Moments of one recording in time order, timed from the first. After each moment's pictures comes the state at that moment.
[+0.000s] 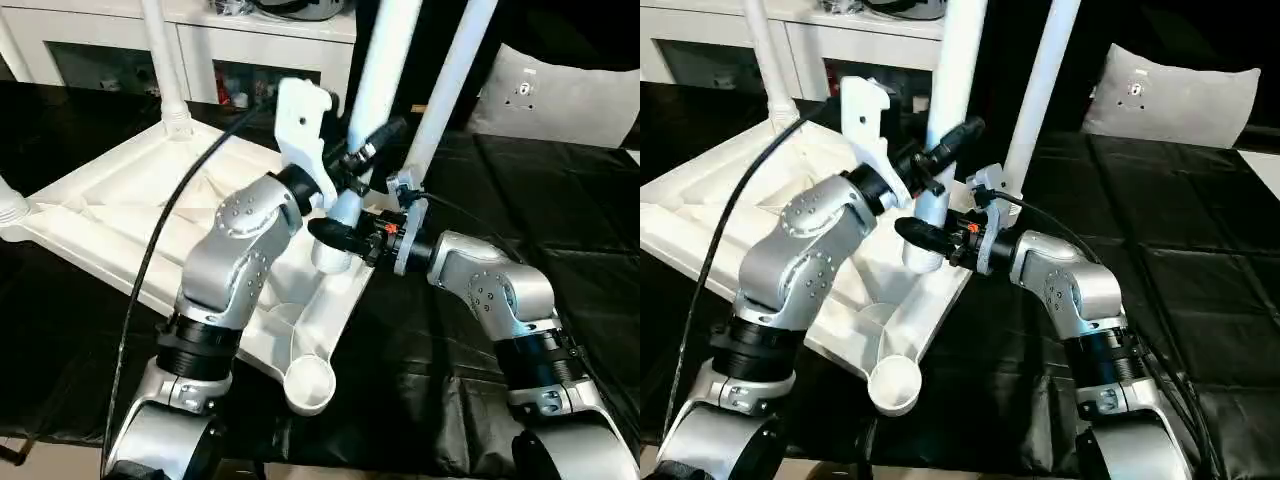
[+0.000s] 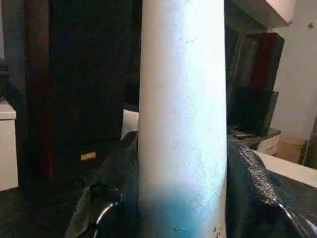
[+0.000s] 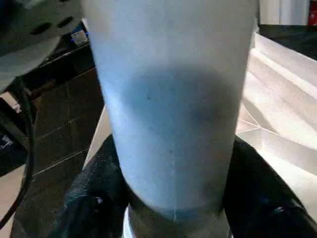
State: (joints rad) left arm -0.67 0.05 -0.12 0.02 -0.33 0.37 -0.39; right arm -0.59 -0.20 0.08 0.25 0.48 0.61 0.81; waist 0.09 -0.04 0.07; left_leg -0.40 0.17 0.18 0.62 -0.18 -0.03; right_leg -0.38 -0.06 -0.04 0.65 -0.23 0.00
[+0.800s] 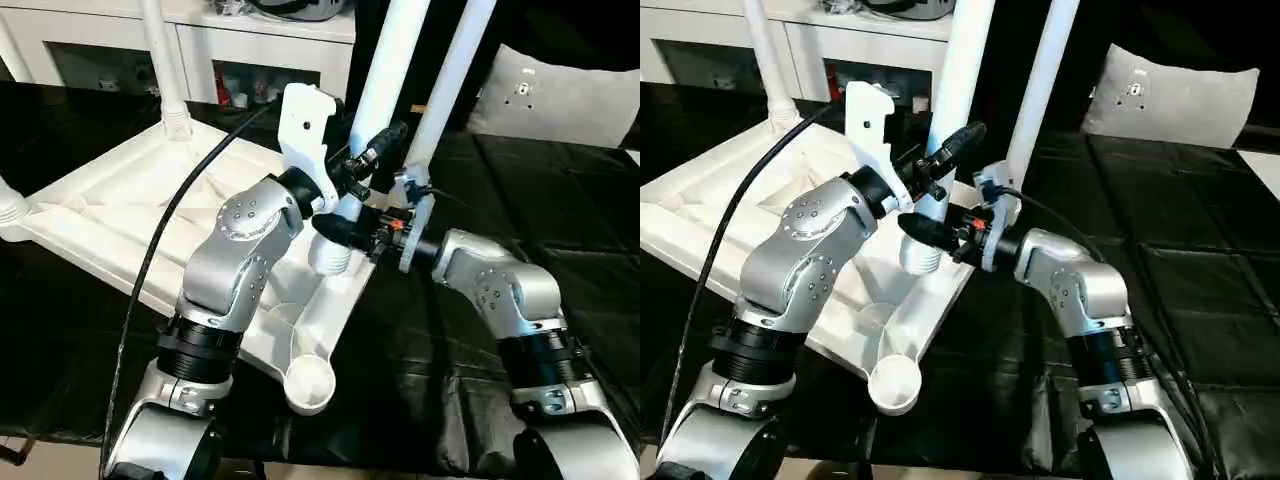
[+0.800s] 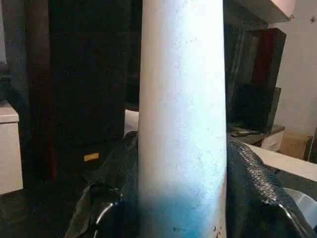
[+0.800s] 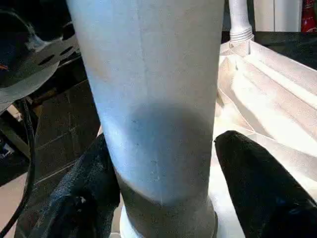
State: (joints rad) left arm -0.66 0.04 -0.13 0.02 -0.31 0.36 -0.39; right arm -0.59 -0.20 0.04 0.25 0.50 0.62 0.81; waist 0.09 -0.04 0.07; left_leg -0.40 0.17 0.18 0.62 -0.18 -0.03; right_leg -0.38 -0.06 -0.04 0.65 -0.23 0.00
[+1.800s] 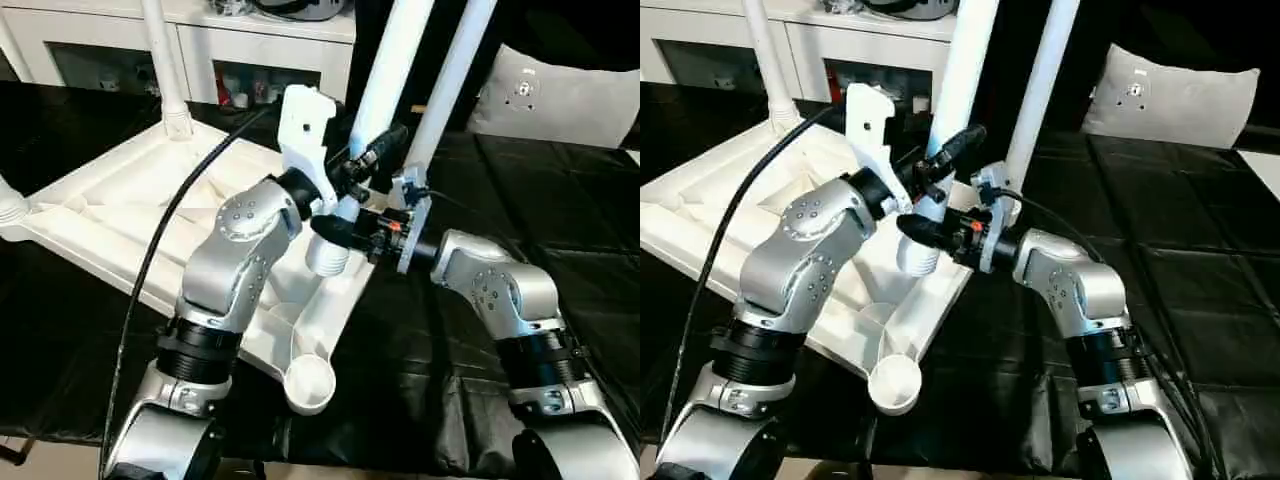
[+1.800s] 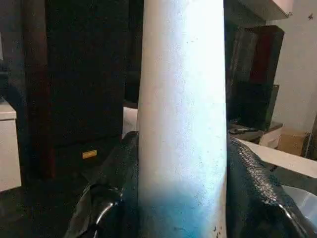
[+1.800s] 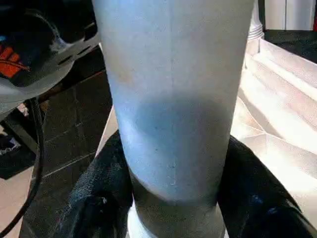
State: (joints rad) left arm -0.66 0.04 -0.12 0.02 -0.30 0.37 -0.41; right arm -0.59 -0.20 0.05 0.25 0.48 0.62 0.84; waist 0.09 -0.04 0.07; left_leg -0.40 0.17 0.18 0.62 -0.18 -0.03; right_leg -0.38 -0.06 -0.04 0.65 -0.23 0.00
